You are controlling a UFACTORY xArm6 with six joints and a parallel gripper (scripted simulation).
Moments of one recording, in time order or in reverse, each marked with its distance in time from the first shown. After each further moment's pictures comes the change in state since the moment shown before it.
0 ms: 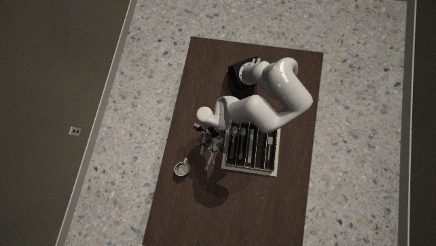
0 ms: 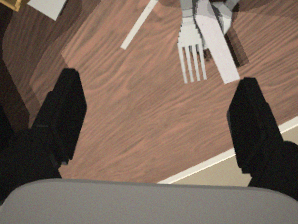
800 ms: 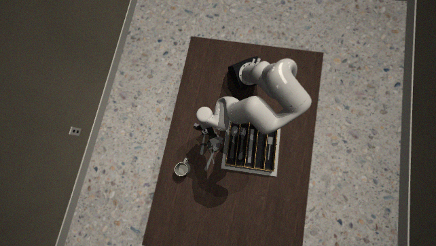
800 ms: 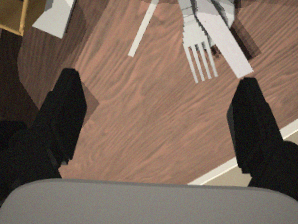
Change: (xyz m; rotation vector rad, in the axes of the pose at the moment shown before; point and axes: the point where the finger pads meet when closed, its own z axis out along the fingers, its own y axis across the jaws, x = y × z) arm 0.001 0.002 0.003 -0.004 0.007 0.161
